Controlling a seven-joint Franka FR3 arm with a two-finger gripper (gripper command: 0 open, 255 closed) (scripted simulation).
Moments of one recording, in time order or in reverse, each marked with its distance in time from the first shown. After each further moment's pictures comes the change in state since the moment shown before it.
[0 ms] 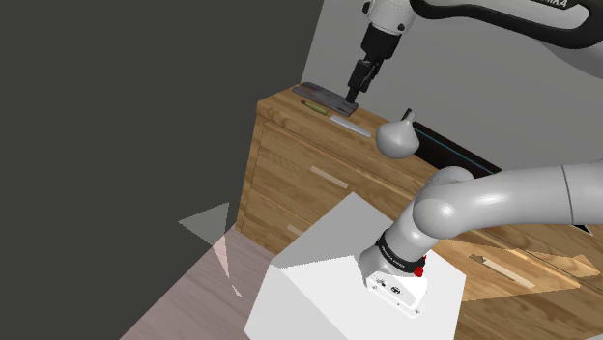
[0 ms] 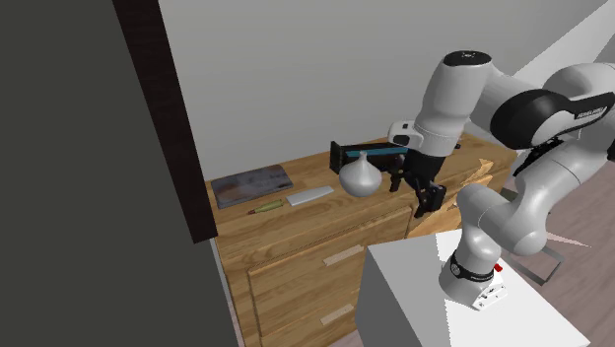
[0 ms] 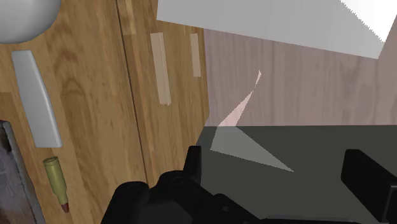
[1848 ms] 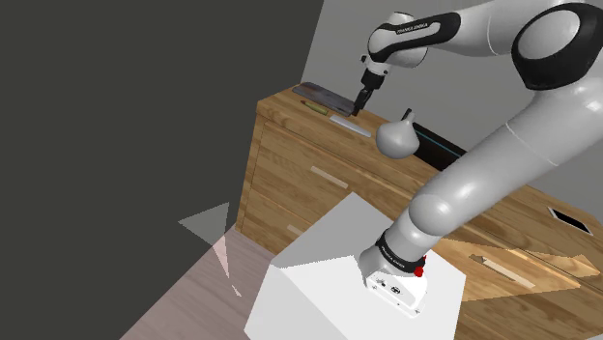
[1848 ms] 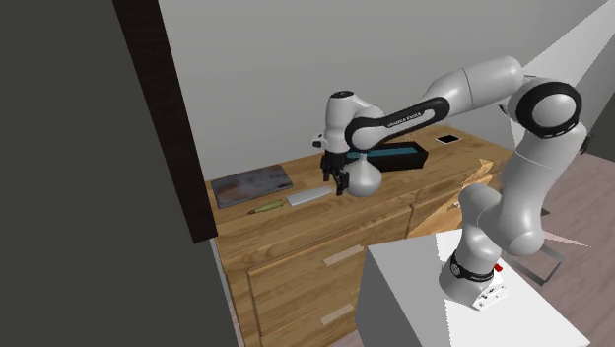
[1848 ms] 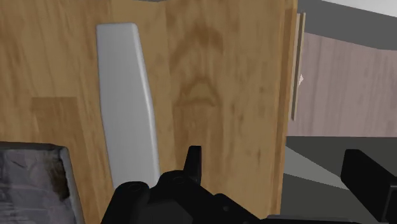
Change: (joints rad) arm -0.104 0.584 -0.554 0.131 -0.056 0.461 -0.624
